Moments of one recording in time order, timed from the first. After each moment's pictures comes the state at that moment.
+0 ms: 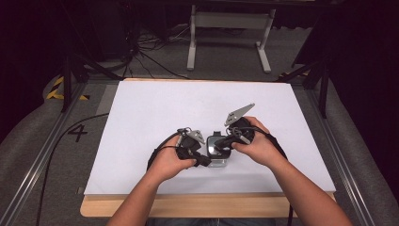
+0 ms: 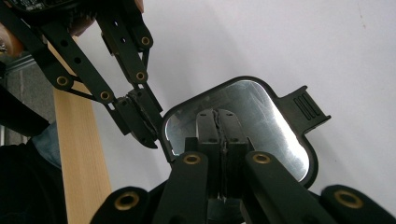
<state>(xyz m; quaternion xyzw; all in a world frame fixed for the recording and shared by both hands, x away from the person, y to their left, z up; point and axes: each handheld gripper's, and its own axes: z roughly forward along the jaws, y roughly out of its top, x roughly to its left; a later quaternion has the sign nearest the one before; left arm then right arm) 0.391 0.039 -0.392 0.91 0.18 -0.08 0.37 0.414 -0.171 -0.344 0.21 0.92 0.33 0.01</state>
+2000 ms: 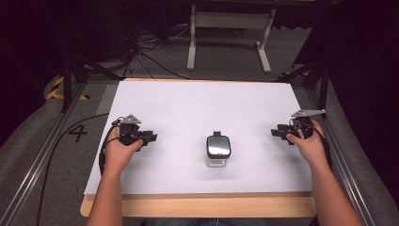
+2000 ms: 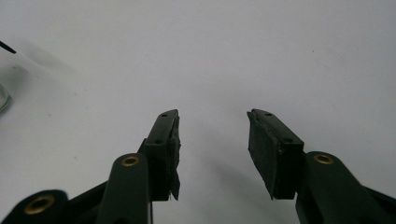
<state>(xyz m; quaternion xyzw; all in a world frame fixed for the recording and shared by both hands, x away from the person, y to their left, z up) 0.438 0.204 -0.430 0.81 0.40 0.08 0.42 0.451 -0.378 -0.407 0.45 0.80 0.37 0.15</state>
